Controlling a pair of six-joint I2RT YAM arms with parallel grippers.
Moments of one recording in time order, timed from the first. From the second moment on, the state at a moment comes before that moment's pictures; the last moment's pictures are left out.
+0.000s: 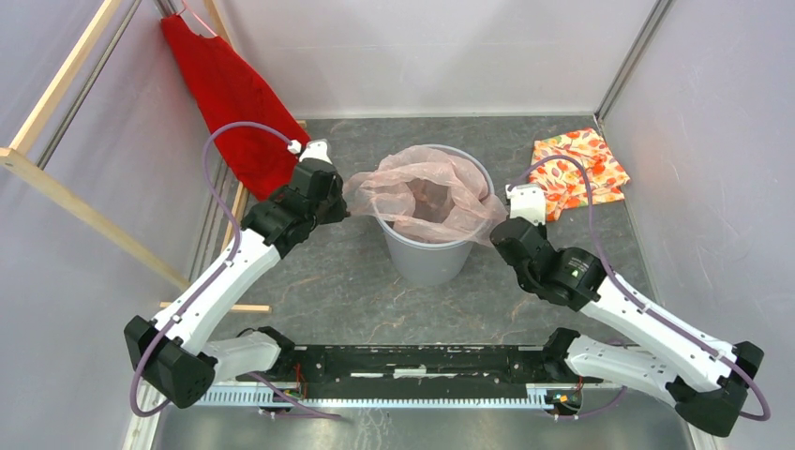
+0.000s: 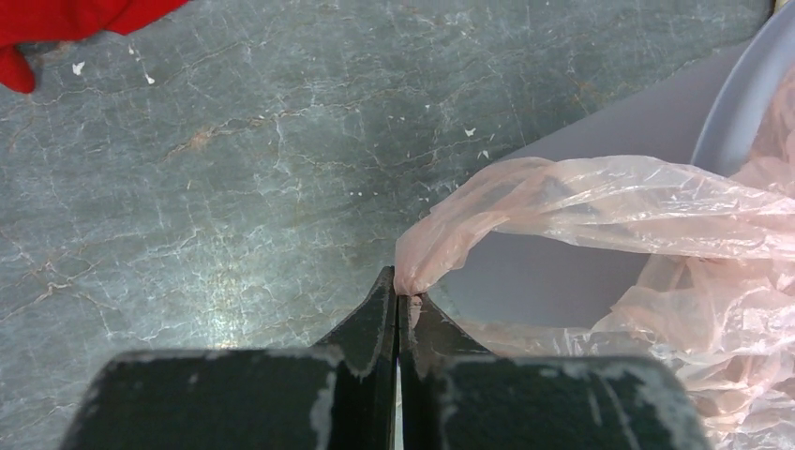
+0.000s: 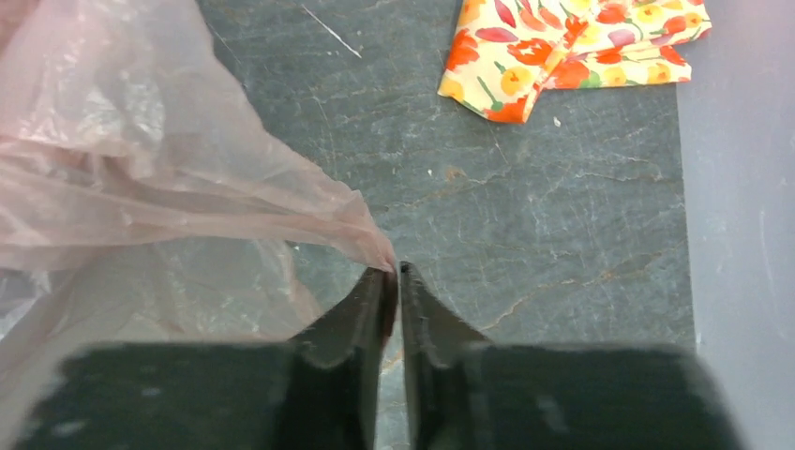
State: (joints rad) left arm -0.55 1.16 1.13 -0.66 -0.28 -0.54; right arm 0.88 0.91 0.92 -0.86 0.81 0.44
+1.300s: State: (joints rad) left arm -0.53 1.15 1.08 -0.52 -0.13 -0.54; right arm 0.88 1.11 1.22 -0.50 0.01 0.05
